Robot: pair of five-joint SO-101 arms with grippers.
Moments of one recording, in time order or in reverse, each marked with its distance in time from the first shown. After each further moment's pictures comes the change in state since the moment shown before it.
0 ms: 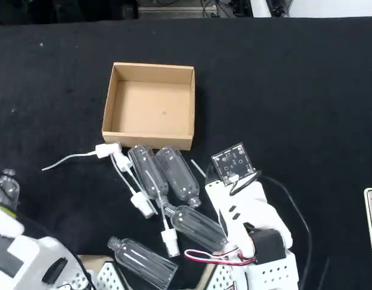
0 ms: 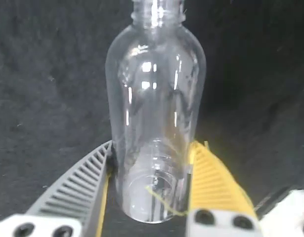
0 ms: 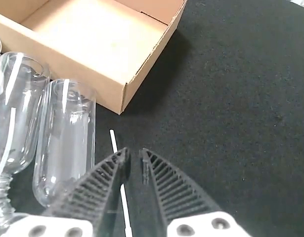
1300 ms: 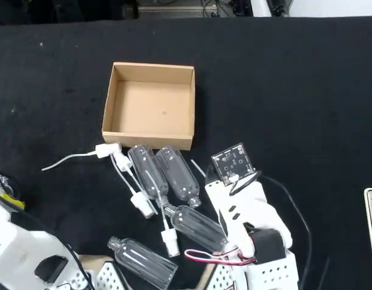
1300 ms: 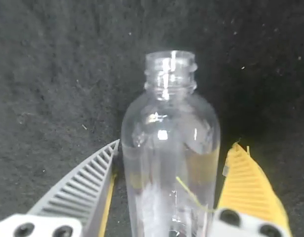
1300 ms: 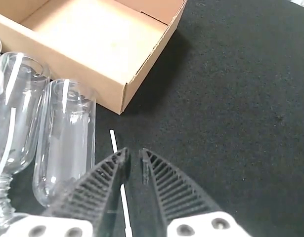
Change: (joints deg) left arm 3.5 11.7 -2.4 -14.1 7.1; right arm 0.0 0.0 0.0 0.0 0.0
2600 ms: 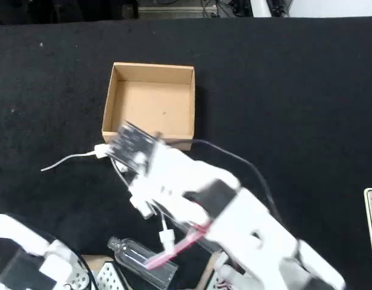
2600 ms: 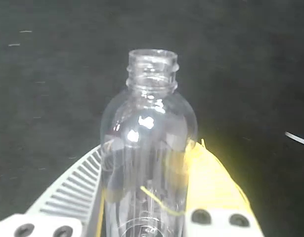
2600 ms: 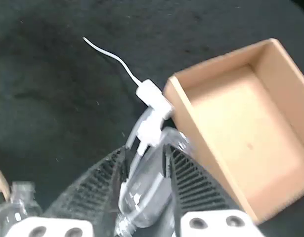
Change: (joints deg) left arm -5.2 -24.8 1.9 4.0 35.5; right arm -36.5 64.9 -48.0 -8.5 2.2
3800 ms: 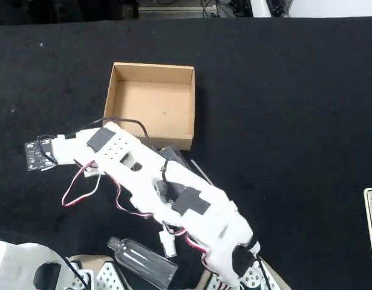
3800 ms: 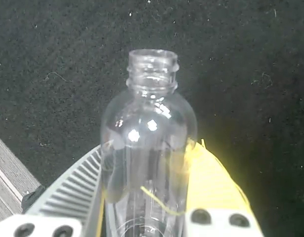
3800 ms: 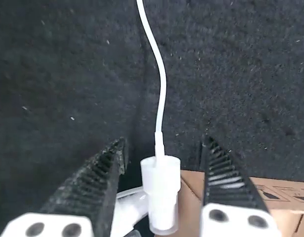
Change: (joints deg) left arm -17.4 21.6 -20.7 2.3 -7.5; right arm -3.1 73.7 -55.5 1.7 36.1
